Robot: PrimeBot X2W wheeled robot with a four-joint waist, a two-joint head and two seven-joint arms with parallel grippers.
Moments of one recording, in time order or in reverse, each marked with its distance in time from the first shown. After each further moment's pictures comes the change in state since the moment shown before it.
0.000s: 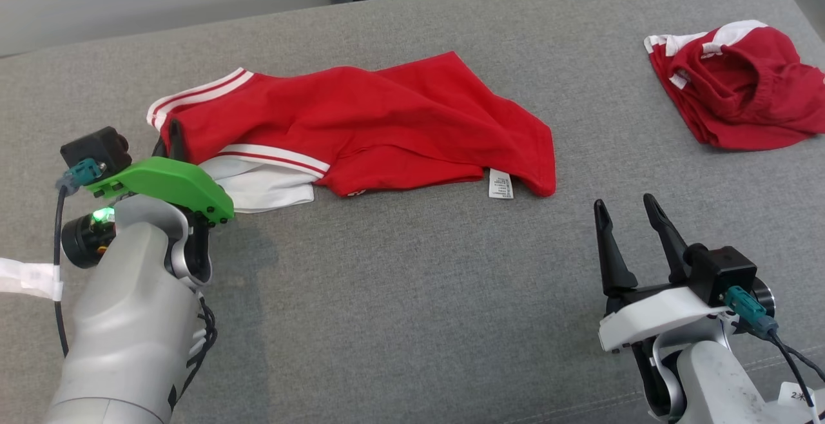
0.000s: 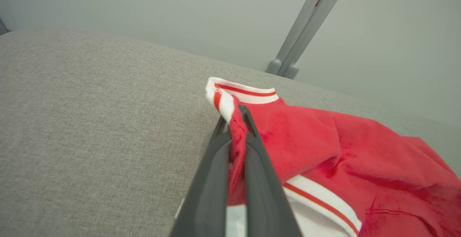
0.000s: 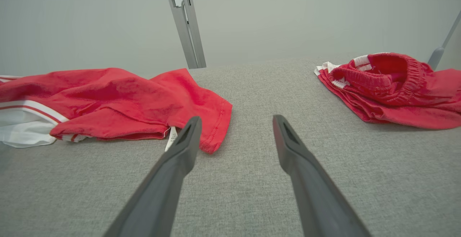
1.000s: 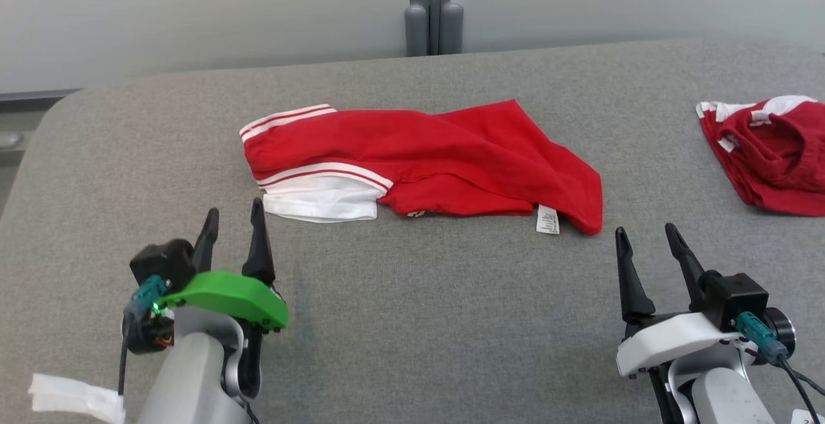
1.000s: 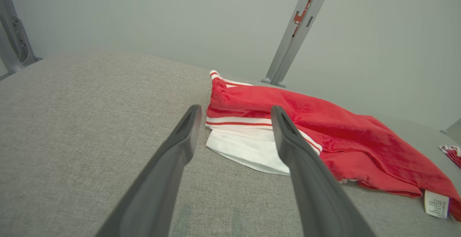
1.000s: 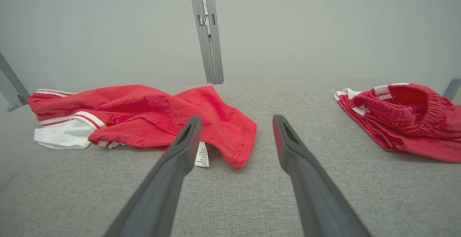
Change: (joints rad) left arm 0.377 -0.099 0.140 -0.357 0.249 -0.073 -0.041; right arm 0.058 0.000 -0.055 0.011 -0.044 0.000 -0.004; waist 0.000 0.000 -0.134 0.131
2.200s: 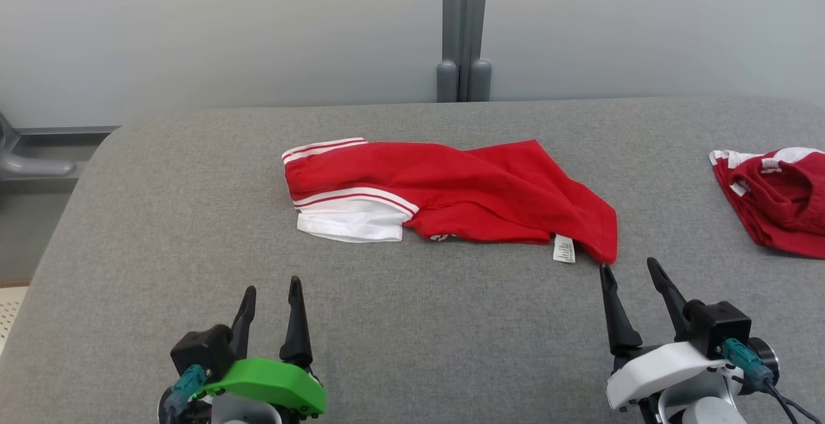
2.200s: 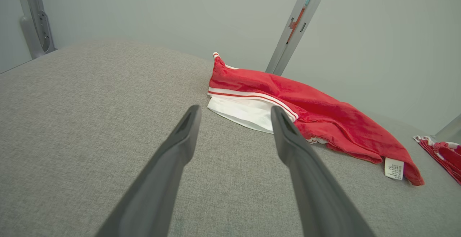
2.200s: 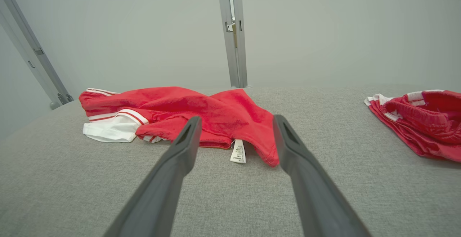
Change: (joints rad) left arm 0.311 -0.016 -0.109 -0.272 -0.024 0.115 0.000; right arm 0.068 0.000 0.047 0.010 0.032 0.000 0.006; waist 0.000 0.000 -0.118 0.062
